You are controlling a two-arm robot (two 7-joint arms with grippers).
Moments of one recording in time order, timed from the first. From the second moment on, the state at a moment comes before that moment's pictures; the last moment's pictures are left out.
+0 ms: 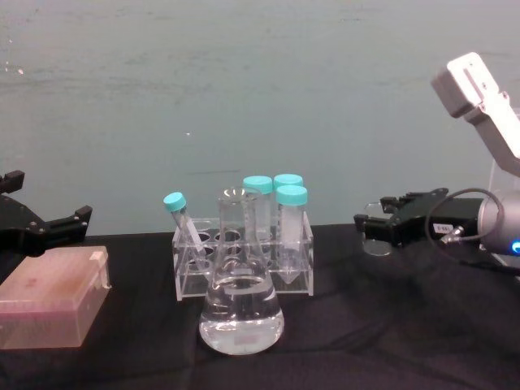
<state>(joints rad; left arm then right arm) -0.20 0.60 0.45 -1.41 -0.25 -0.12 0.03 0.56 0.27 -0.44 -0.98 0.17 0.01 0.39</state>
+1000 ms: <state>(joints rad) -0.20 0.60 0.45 -1.41 -0.25 -0.12 0.03 0.58 0.19 -0.34 -0.89 0.08 0.03 0.24</state>
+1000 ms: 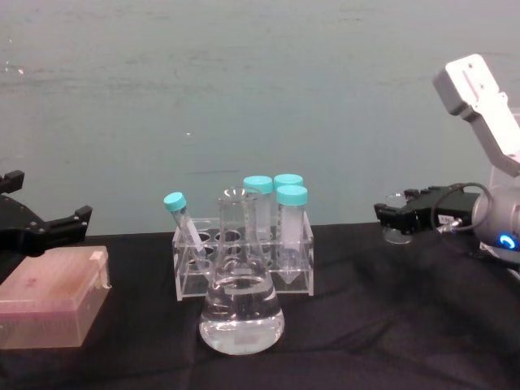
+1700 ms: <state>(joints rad) -0.20 0.60 0.45 -1.41 -0.25 -0.12 0.03 0.59 0.16 -0.28 -0.85 0.01 0.04 0.16</state>
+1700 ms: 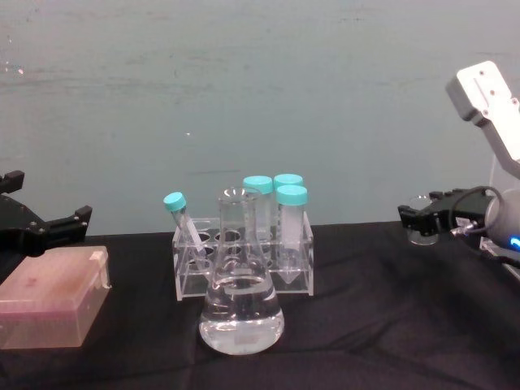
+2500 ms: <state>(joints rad) -0.20 0.60 0.45 -1.41 -0.25 -0.12 0.03 0.58 0.15 -0.23 -0.84 -0.04 0.04 0.13</state>
